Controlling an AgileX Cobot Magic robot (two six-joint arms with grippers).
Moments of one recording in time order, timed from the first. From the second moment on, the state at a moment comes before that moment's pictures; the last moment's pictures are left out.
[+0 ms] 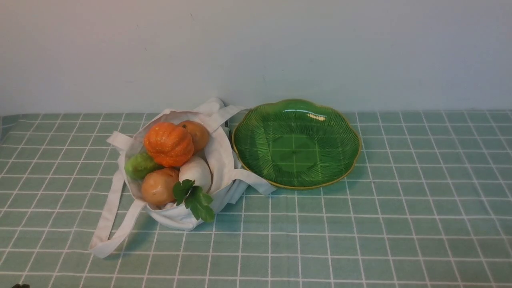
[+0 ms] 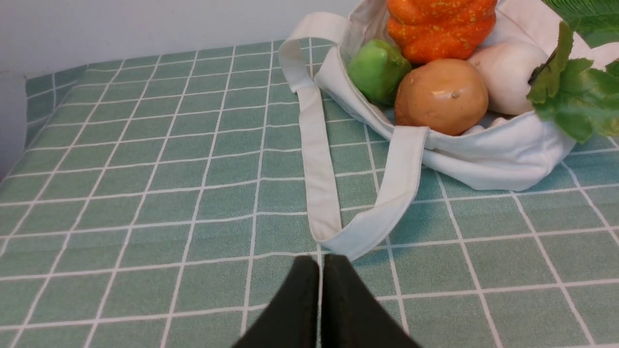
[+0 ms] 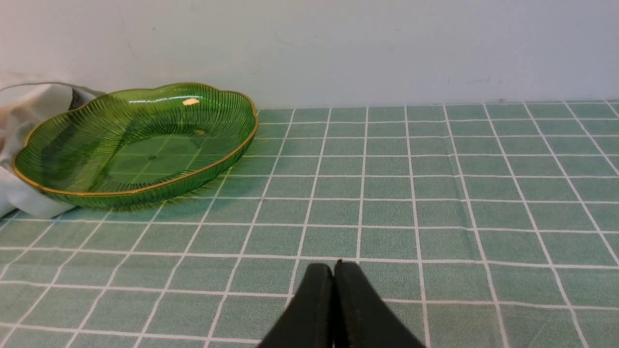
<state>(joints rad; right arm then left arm) 0.09 -0.01 0.03 -0.01 0.36 0.10 -0.05 -0.01 0.03 0.05 0.38 0.01</state>
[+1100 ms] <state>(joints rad) 0.09 -0.01 0.03 -0.01 0.36 0.10 -0.05 0.10 -0.20 -0.80 0.65 -0.14</state>
